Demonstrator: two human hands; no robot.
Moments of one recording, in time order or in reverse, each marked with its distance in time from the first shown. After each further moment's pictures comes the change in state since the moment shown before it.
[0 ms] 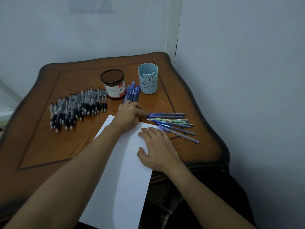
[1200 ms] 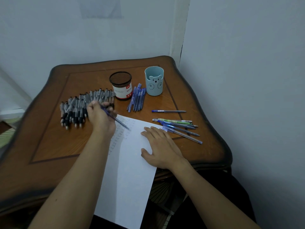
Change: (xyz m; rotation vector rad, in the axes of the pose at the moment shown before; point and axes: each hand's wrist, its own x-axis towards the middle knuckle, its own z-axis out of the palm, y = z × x) left_hand -0.043 -0.009 -0.043 -1.720 1.004 -0.801; right_hand 0.004 0.002 0.001 -0.018 -0.077 -0.064
